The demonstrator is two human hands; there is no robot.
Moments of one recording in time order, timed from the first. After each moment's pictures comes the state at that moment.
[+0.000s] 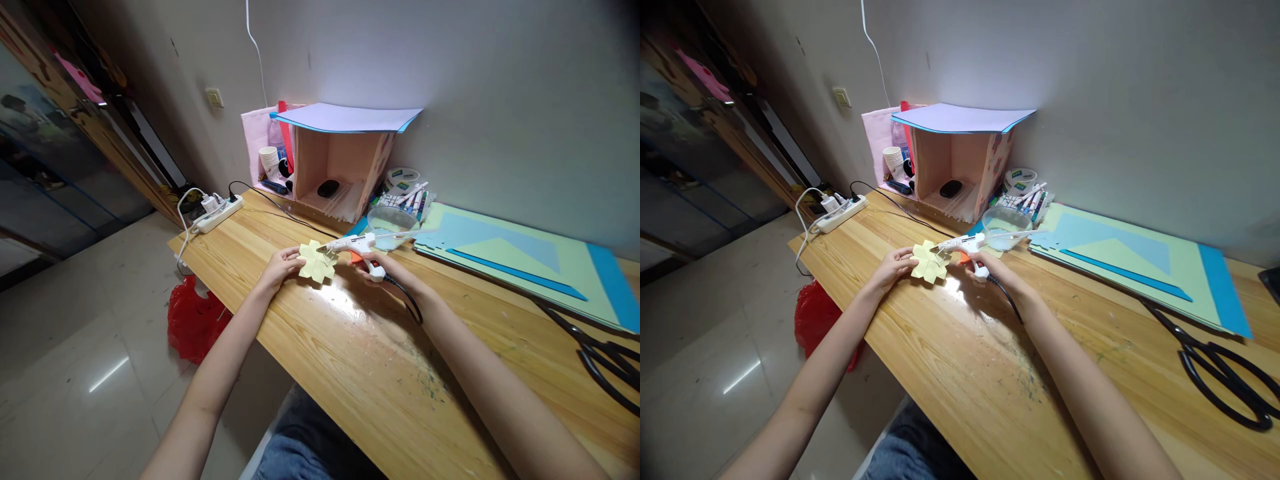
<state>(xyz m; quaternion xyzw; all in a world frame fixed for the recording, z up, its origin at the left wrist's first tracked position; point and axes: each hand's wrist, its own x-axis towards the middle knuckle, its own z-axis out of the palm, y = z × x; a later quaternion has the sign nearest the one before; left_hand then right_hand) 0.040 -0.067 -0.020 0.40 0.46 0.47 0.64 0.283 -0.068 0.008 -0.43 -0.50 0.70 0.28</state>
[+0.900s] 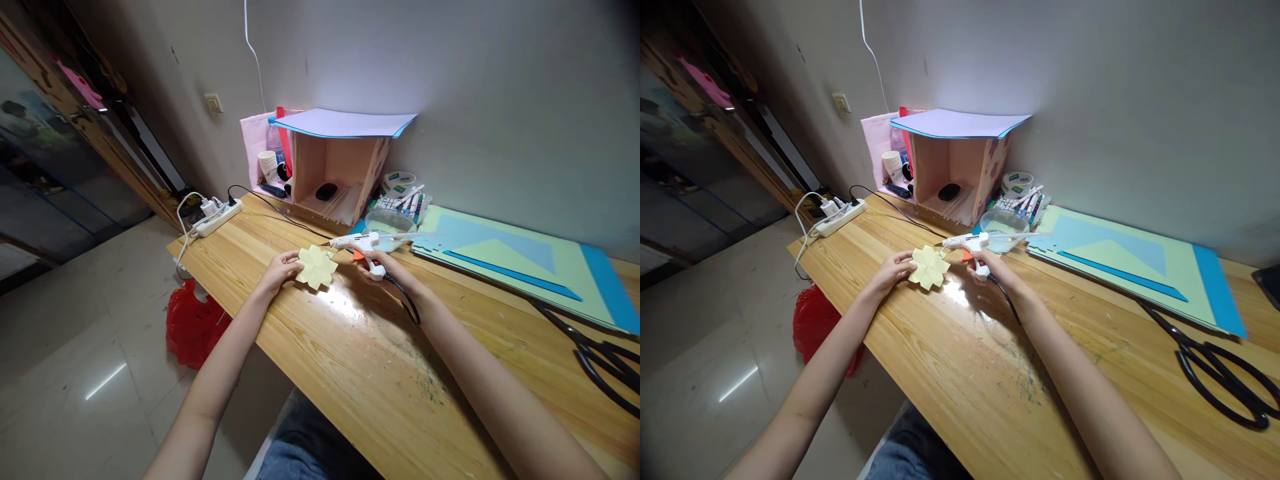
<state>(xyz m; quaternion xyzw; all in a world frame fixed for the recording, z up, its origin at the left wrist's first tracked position) 0.039 -0.069 -0.019 0.43 0.48 0.45 0.62 0.285 -0.059 0.000 -0.41 -0.47 0.70 0.34</state>
